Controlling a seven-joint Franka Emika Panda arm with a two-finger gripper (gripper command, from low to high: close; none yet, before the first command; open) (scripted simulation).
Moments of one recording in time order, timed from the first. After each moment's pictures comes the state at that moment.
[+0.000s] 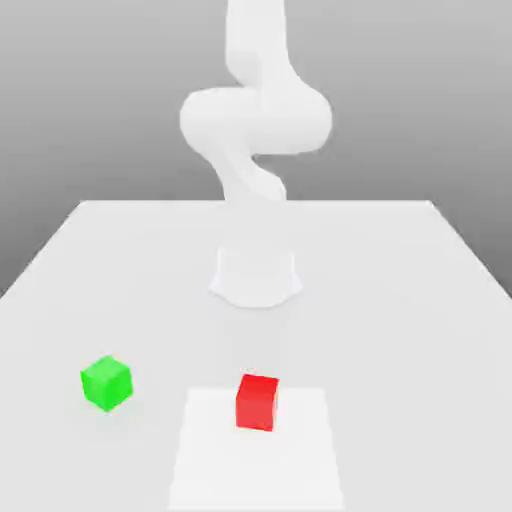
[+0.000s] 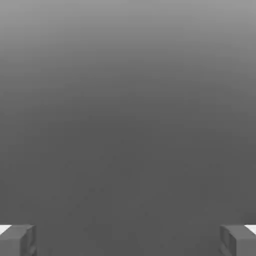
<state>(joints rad) -0.01 -0.73 0.01 -2.36 0.00 2.35 0.82</state>
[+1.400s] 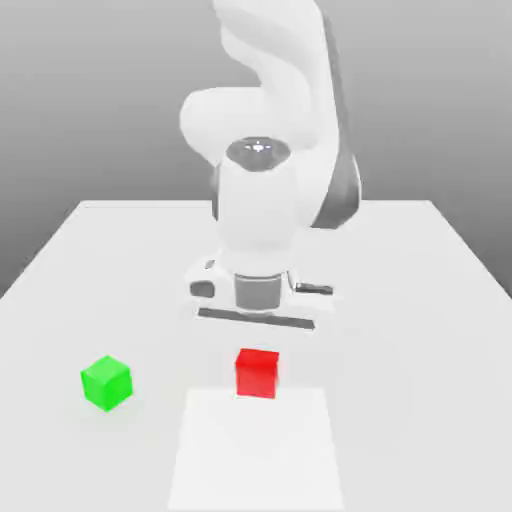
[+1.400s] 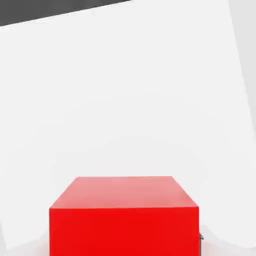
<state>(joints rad) -0.12 -0.07 -0.01 -2.86 -0.01 2.79 1.07</state>
